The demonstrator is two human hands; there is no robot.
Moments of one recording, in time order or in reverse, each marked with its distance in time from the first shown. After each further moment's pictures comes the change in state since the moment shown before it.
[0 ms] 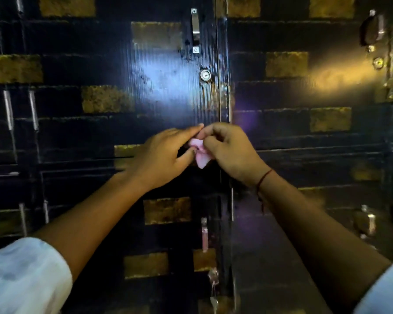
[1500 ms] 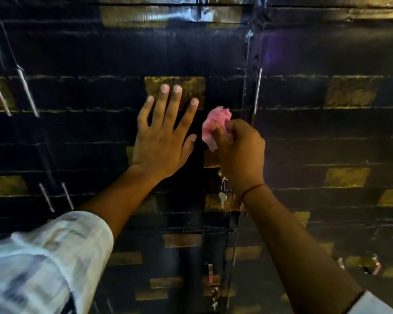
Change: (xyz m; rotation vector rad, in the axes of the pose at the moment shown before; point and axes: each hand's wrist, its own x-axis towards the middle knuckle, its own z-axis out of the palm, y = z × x) left_hand -0.207 0.004 0.112 0.677 -0.090 -0.077; right_hand -0.173 0.111 0.094 -0.267 0.256 0.212
